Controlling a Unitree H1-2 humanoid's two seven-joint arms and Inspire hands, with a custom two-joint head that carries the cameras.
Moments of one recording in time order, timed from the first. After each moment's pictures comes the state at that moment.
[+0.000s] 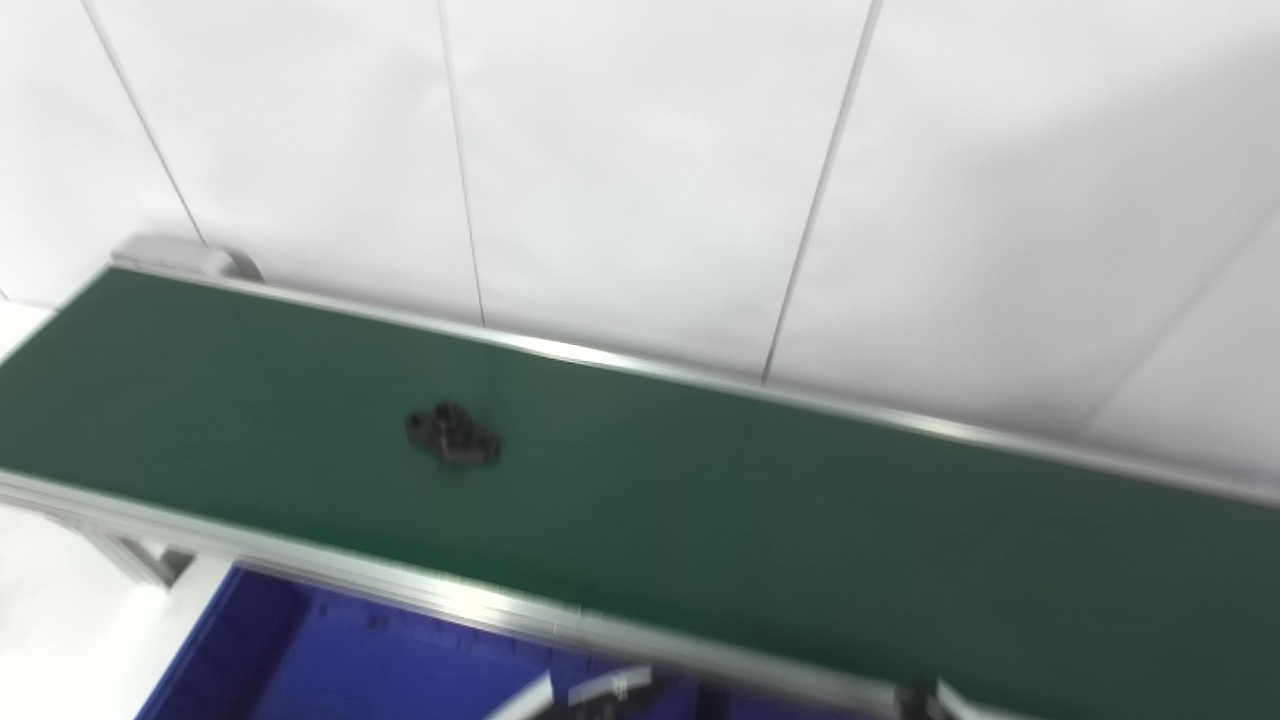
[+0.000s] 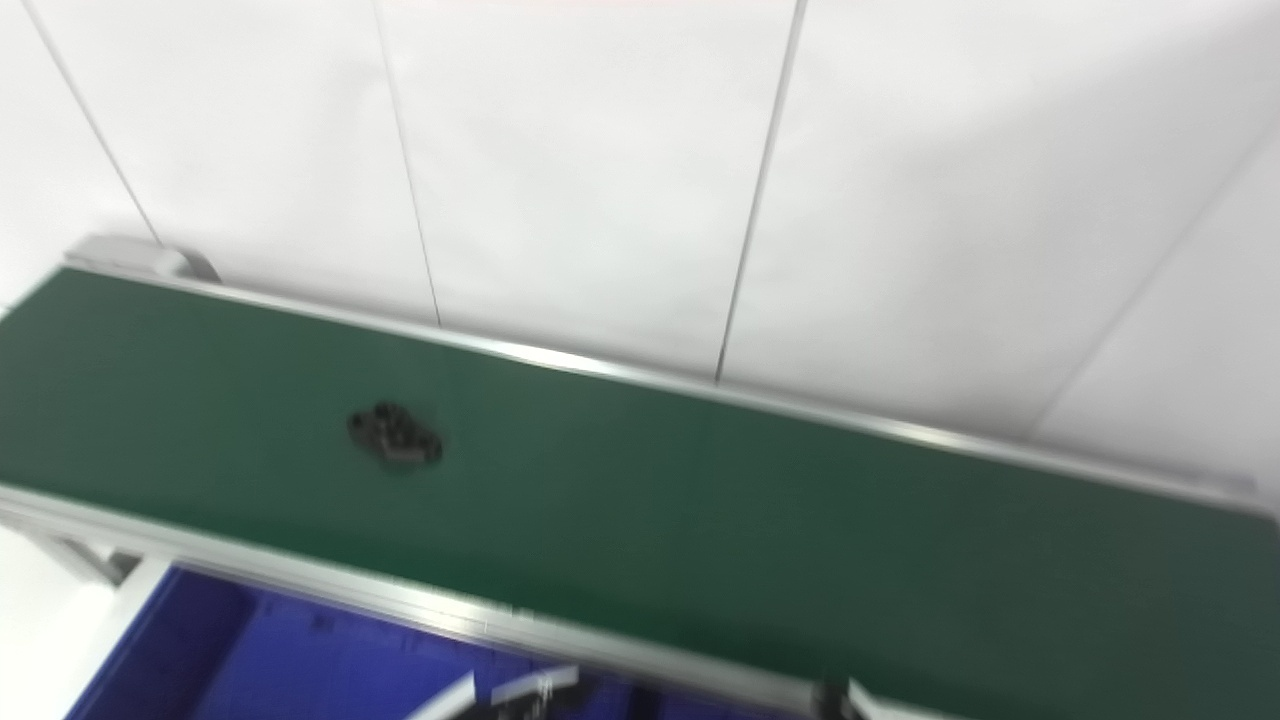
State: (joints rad) left arm 0.29 0.29 -0.43 0.19 0.11 -0.43 -0.21; right arm 0.54 -0.22 0.23 -0.22 -0.37 -0.41 -0.20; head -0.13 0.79
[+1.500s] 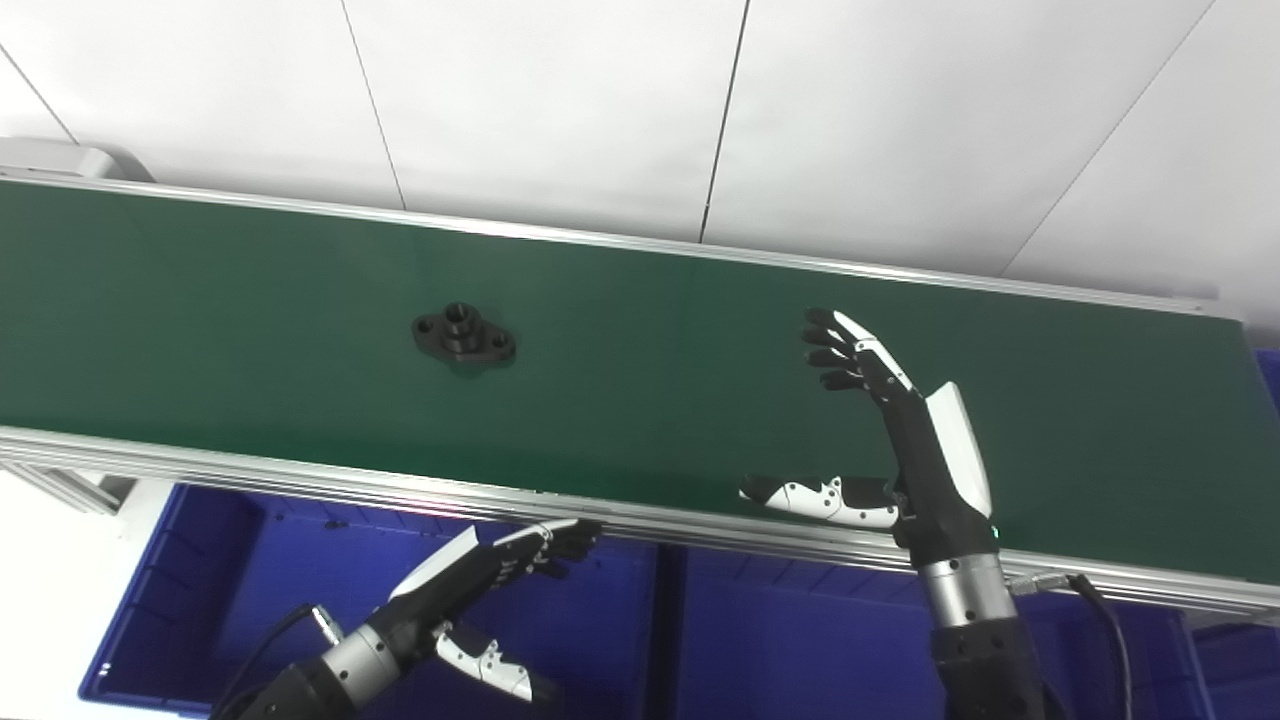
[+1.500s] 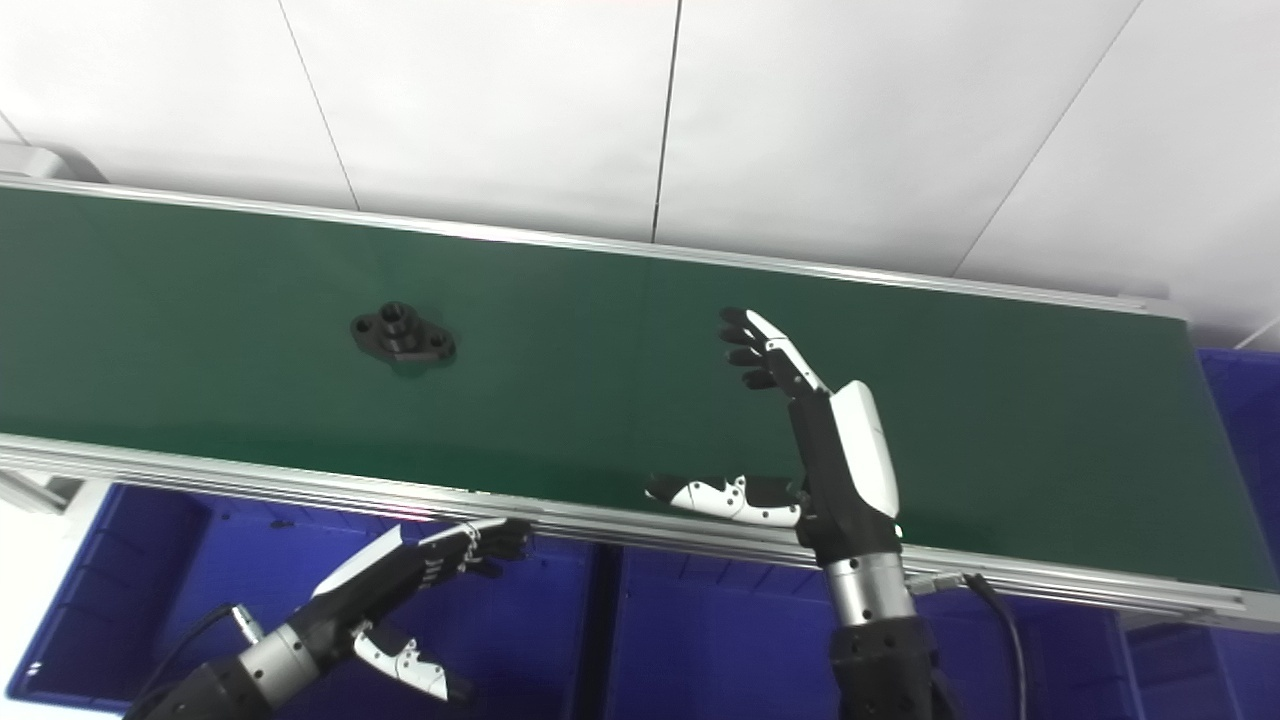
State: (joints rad) left arm 0.25 0.33 -0.34 0.18 0.07 -0.43 -0.39; right arm 0.14 -0.11 0.18 -0.36 -0.47 -0.04 0.10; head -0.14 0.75
